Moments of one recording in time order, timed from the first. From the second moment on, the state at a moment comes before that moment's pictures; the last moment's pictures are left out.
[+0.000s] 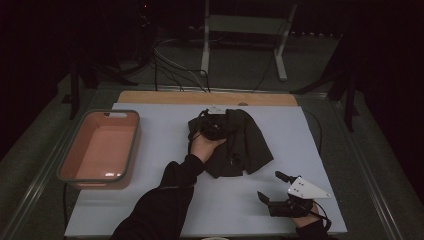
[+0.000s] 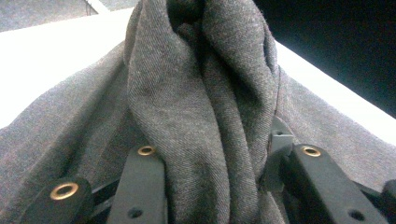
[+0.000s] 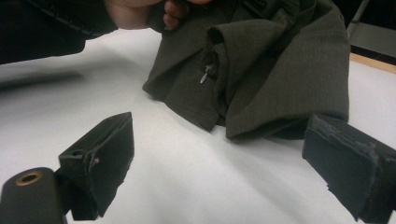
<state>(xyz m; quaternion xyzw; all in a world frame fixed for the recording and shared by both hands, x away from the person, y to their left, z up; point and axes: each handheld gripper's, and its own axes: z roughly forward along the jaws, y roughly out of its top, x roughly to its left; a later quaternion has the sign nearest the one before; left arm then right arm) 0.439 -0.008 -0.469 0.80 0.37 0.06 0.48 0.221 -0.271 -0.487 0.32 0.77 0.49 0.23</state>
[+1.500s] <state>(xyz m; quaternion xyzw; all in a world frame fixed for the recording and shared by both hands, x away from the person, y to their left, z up) 0.420 0.003 -0.405 0.82 0.32 0.08 0.47 0.222 -0.270 -0.488 0.33 0.78 0.49 0.22</state>
